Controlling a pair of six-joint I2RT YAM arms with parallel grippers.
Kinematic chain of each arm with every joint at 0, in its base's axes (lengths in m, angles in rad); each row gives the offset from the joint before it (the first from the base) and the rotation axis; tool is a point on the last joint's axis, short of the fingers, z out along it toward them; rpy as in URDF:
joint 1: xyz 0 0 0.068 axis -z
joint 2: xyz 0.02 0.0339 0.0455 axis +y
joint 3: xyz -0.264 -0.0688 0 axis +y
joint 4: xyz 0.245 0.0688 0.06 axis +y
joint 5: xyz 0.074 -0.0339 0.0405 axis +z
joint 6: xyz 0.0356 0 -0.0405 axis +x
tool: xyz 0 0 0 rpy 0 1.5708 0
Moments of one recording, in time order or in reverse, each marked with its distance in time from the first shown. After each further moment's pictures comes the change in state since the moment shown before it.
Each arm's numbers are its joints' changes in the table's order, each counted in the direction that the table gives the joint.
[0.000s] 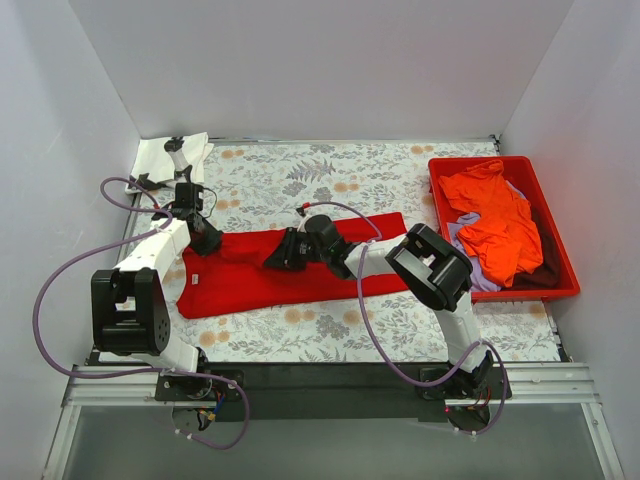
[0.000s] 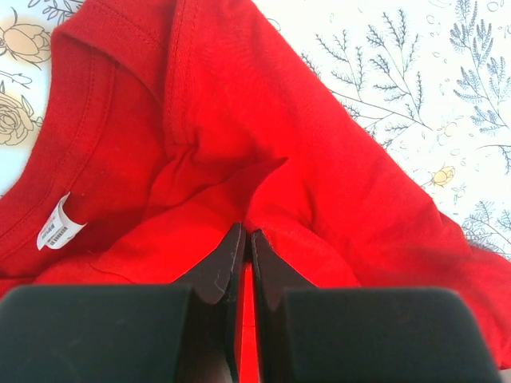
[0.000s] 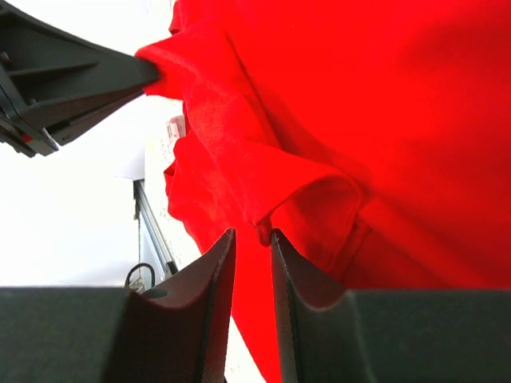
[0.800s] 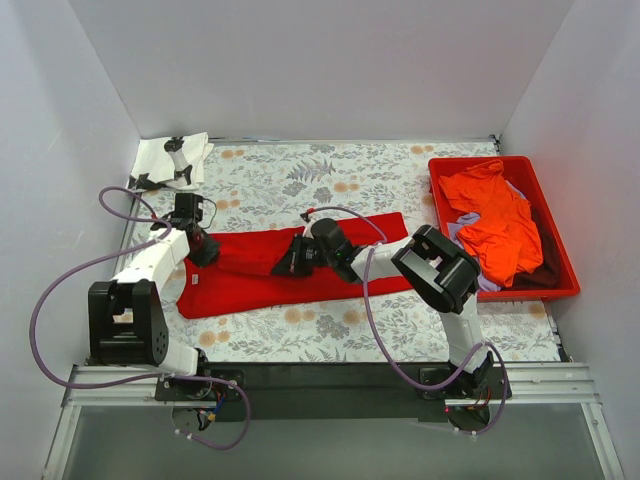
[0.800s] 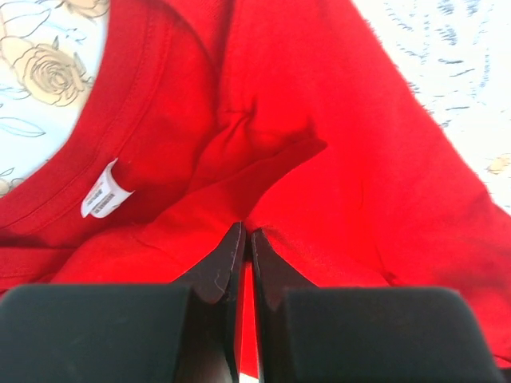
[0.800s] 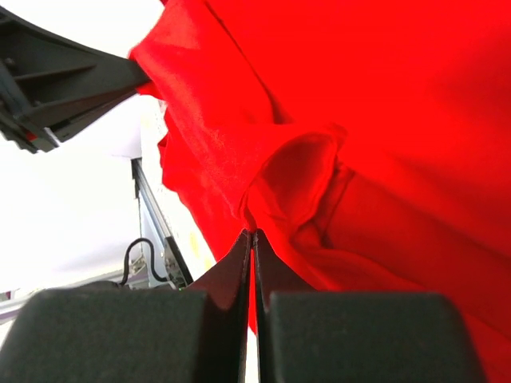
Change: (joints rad) left arm 0.000 -0.071 0.078 0.029 0.032 -0.001; right arm 0.006 -0.050 0.081 0.004 0.048 0.005
